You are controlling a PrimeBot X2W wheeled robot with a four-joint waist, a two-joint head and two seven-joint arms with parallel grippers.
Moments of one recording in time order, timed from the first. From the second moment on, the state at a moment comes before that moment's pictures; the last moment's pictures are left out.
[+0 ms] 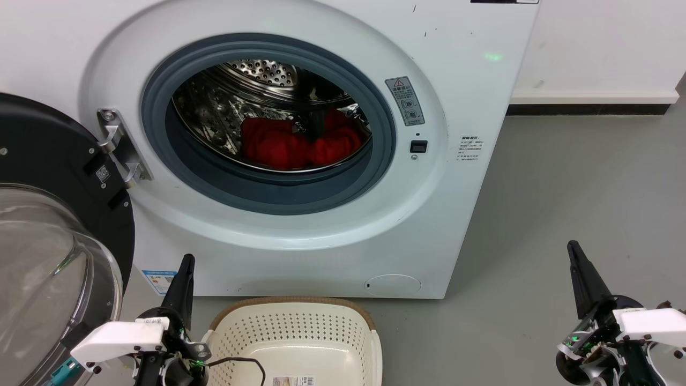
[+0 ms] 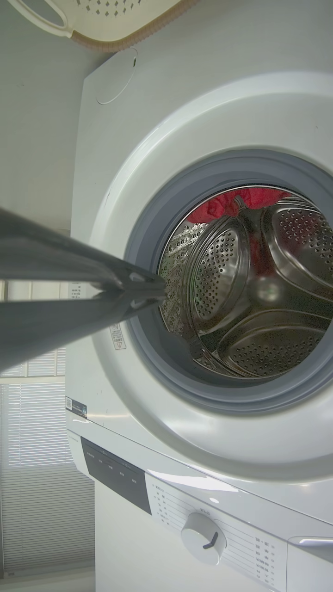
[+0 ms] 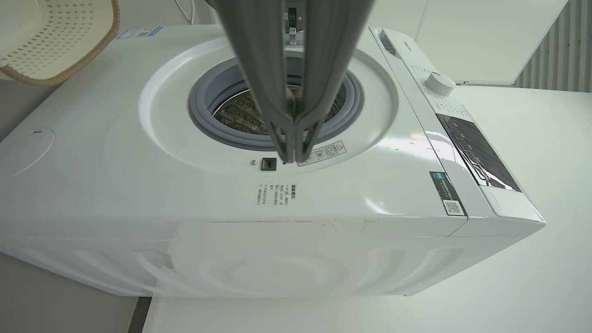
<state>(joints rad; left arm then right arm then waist) -0.10 0.05 0.11 0.25 -1.61 -0.13 0.11 -0.10 -0.05 -0.11 0.24 1.61 0.13 0.11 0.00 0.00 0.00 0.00</state>
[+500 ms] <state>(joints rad) -0.10 0.05 0.11 0.25 -1.61 -0.13 0.11 -0.10 -0.05 -0.11 0.24 1.61 0.13 0.11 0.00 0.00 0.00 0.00</state>
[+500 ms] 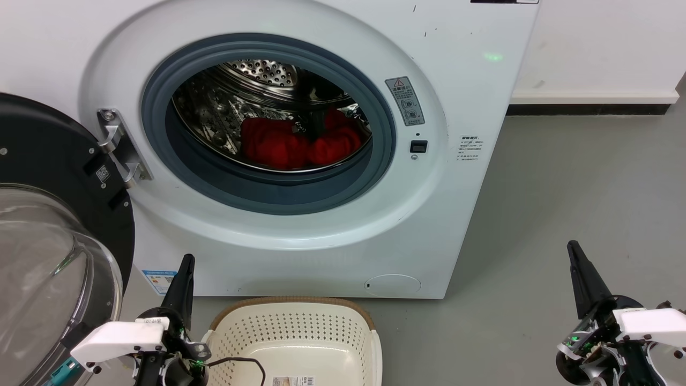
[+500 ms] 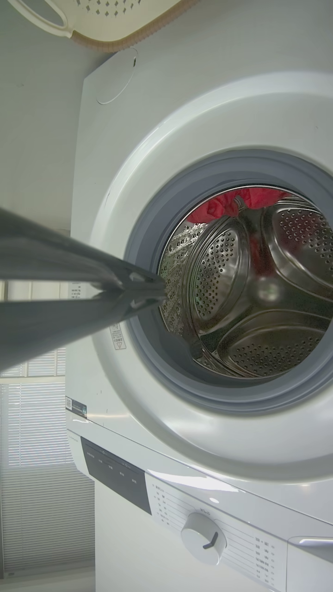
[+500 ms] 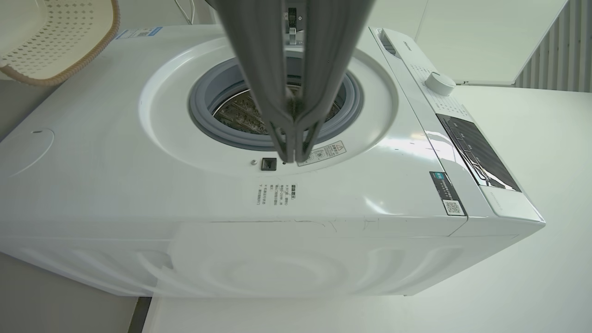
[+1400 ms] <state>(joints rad) -0.10 0.05 0.11 0.25 -1.61 -0.13 0.11 -0.10 -0.05 -0.11 0.24 1.61 0.13 0.11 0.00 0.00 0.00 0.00</state>
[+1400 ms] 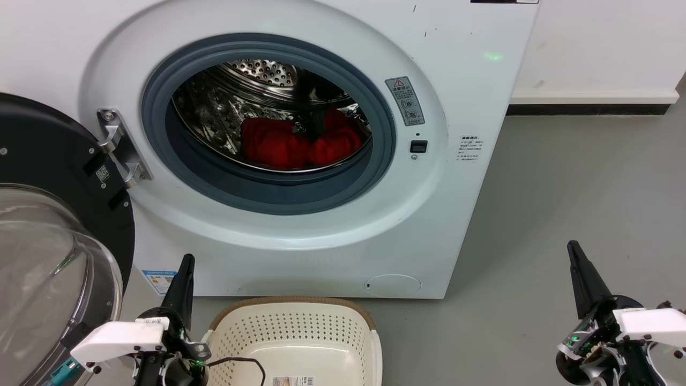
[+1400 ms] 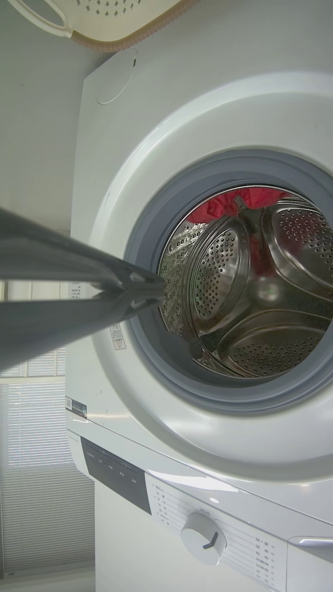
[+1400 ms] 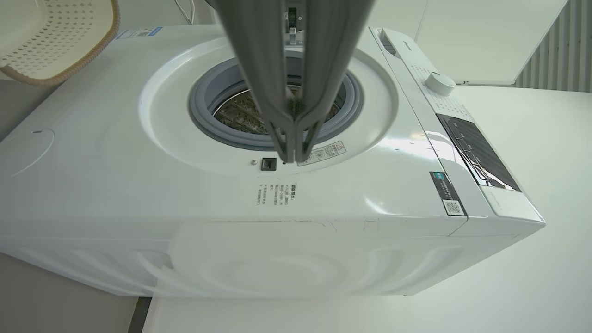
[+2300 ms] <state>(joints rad) -0.06 0.05 0.15 0.28 -1.48 -0.12 0.02 -0.06 -0.05 -0.13 0.27 1.41 0.13 0.02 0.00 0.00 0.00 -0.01</state>
